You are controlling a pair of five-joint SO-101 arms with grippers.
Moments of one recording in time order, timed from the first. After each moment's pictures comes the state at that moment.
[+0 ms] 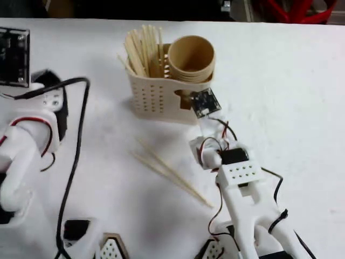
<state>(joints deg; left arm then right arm) -8.2 -41.0 -11.7 90.9 -7.1 -15.6 -33.6 60.2 38.7 13.7</state>
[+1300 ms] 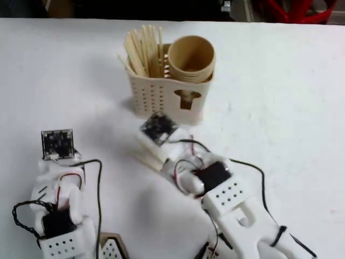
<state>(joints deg) -22.7 -102.9 91.8 53.5 -12.6 -37.9 -43.0 55.5 55.5 18.5</state>
